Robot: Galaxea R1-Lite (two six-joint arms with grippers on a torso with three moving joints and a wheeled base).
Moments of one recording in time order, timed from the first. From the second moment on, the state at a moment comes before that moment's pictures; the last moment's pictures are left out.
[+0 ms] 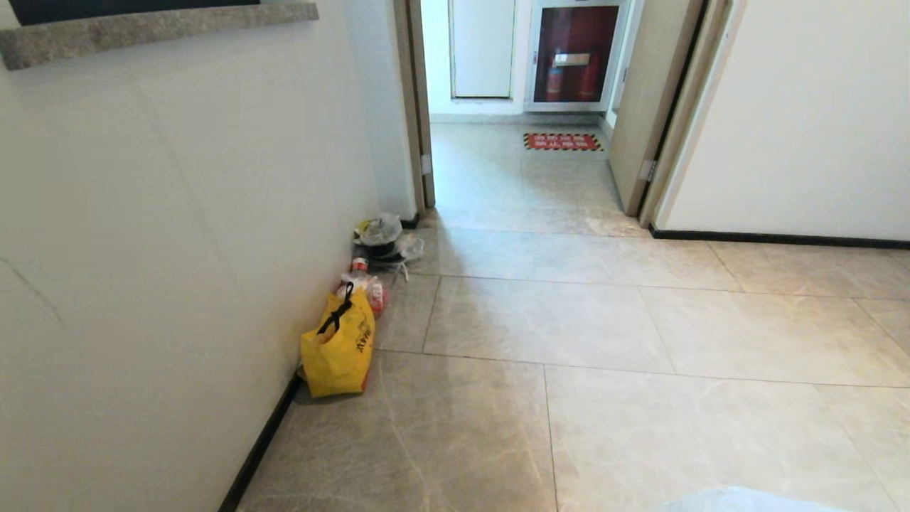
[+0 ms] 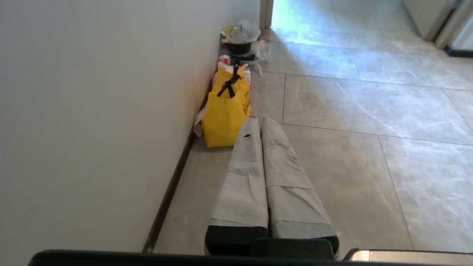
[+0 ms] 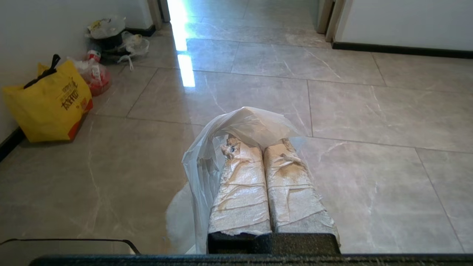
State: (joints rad) left arm 0.00 0.00 0.00 0.00 0.00 -0.01; right arm -0.01 0.00 0.00 0.00 0.01 -0.05
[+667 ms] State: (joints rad) left arm 0.00 0.00 0.00 0.00 0.00 -0.01; right arm -0.01 0.00 0.00 0.00 0.01 -0.05
